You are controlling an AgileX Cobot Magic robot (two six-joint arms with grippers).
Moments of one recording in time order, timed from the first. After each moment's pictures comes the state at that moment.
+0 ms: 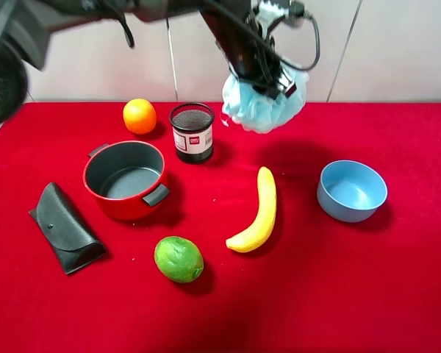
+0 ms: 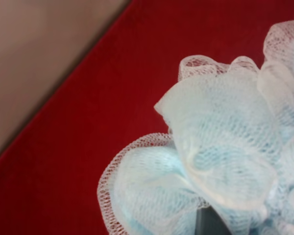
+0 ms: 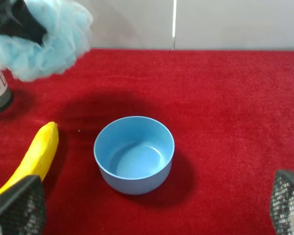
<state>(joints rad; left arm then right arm) -0.71 2.30 -2.12 -0.05 0.72 0.26 -0.02 -0.01 -0.50 0.15 1.02 -0.12</state>
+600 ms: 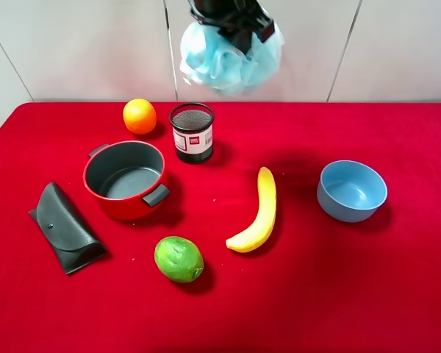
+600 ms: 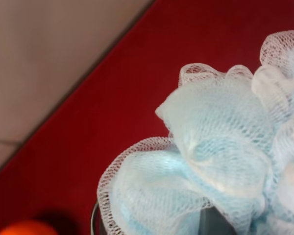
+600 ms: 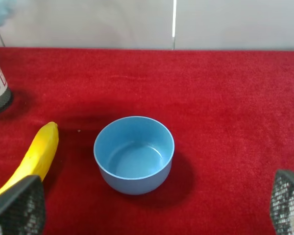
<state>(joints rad) -0.71 2.08 -2.12 0.08 1.03 0.16 -0.02 -0.01 -0.50 0.15 1.02 -0.12</state>
